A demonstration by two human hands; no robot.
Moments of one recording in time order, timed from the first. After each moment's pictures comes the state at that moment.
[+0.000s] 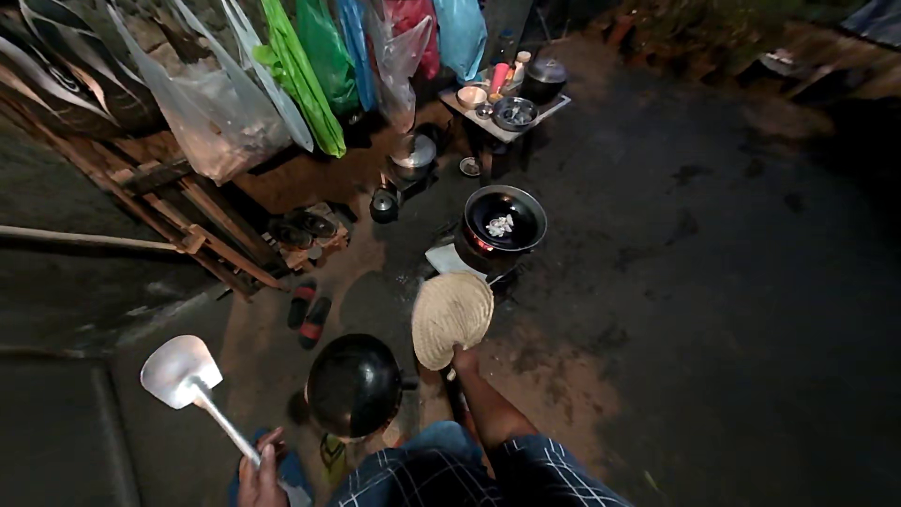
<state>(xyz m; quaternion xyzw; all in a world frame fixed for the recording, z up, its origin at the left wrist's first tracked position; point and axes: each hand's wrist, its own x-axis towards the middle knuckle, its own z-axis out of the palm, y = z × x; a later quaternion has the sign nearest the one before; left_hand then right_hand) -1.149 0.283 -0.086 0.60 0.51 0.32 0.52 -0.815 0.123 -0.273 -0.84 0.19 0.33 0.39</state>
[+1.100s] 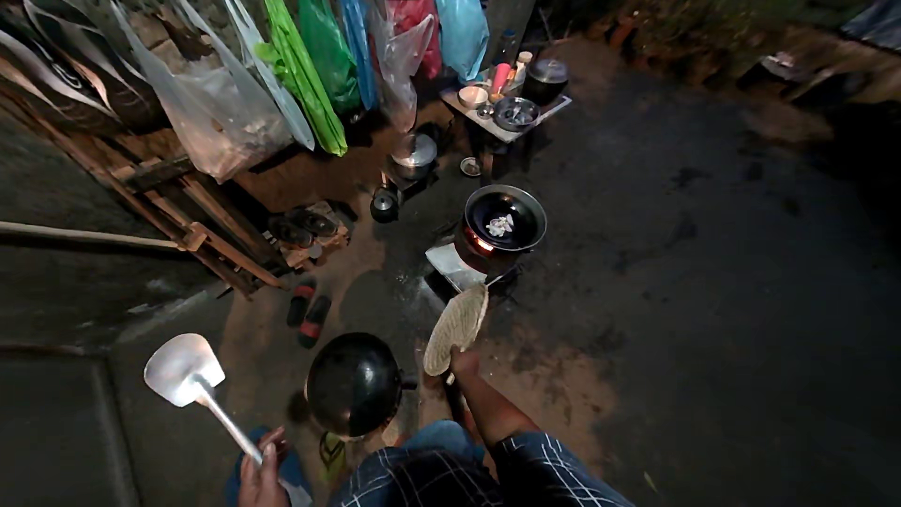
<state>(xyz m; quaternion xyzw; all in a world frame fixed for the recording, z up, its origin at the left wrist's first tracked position) -1.154 0.280 -0.090 0.60 0.50 0.32 0.53 -0.820 0.120 -0.262 -0.86 0.14 0.37 0.33</state>
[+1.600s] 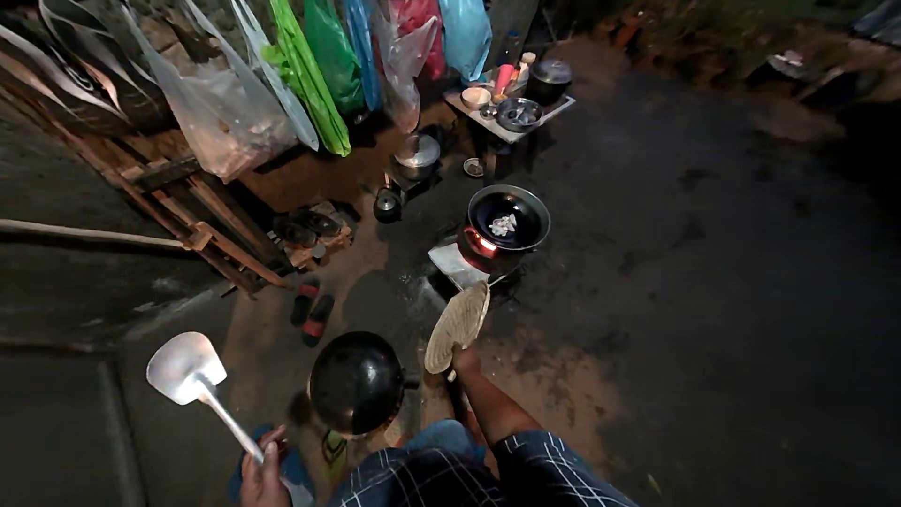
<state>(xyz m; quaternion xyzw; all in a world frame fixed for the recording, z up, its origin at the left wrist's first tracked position) -1.158 0.279 -0.087 0.61 0.51 0.32 0.52 -0.820 0.124 -0.256 -0.86 0.14 0.37 0.33</state>
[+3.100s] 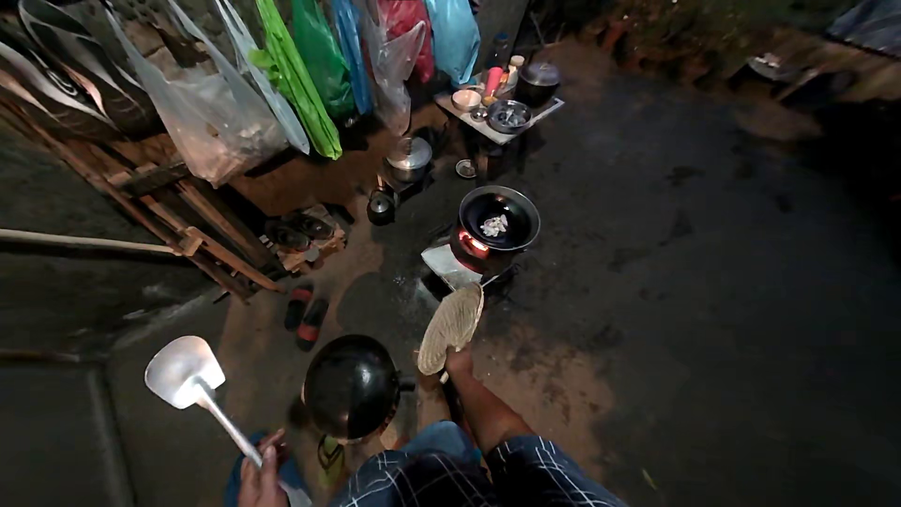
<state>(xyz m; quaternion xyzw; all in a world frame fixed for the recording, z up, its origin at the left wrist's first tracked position) -1.150 0.273 -0.087 0.60 0.51 0.31 0.53 -0.824 0.125 -0.256 -0.85 0.17 0.37 0.34</state>
